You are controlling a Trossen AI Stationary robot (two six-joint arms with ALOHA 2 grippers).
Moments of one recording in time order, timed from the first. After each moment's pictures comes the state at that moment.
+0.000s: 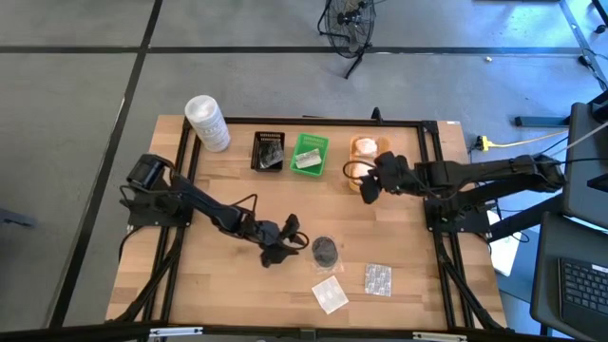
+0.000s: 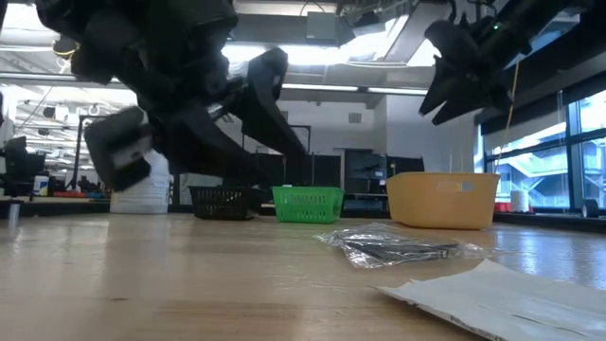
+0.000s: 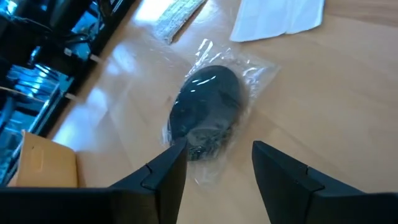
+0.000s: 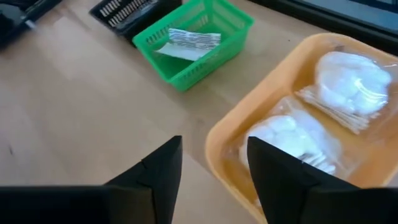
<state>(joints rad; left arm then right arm) -0.32 1.75 0.74 0.44 -0.14 0.71 0.06 1.06 0.76 -0.56 0.48 0.79</state>
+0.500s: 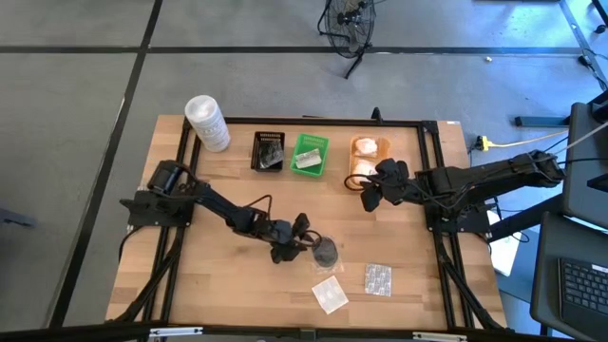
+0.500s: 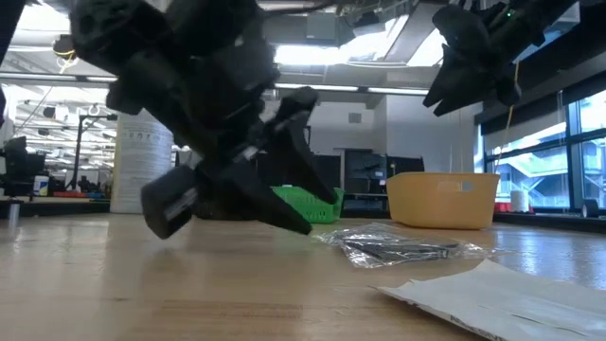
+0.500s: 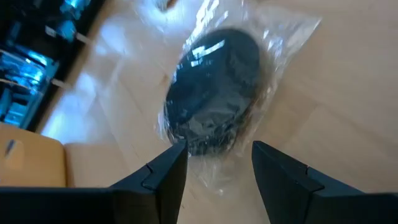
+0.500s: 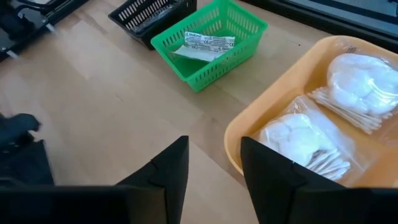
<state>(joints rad) -0.26 1.92 0.84 0.47 -0.14 0.77 0.17 1.06 0.76 -0.56 0.57 0.85</state>
